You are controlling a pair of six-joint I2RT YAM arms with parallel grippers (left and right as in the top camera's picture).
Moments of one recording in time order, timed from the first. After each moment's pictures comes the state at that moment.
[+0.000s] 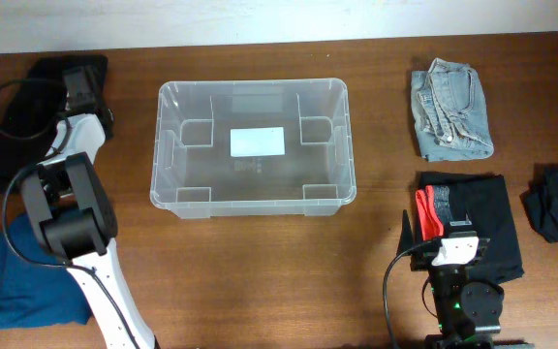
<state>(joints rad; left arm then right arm) 0.24 2.43 1.79 -0.24 -0.77 0.57 0.00 0.01 0.01 -0.08 0.01 -0.12</state>
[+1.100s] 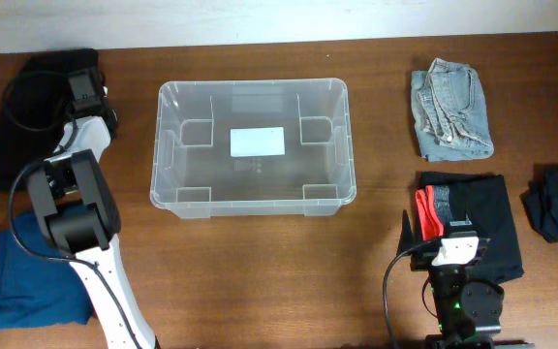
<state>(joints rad) 0.23 2.49 1.81 -0.16 -0.67 0.75 0.00 0.01 0.01 -0.07 0.01 -0.12</state>
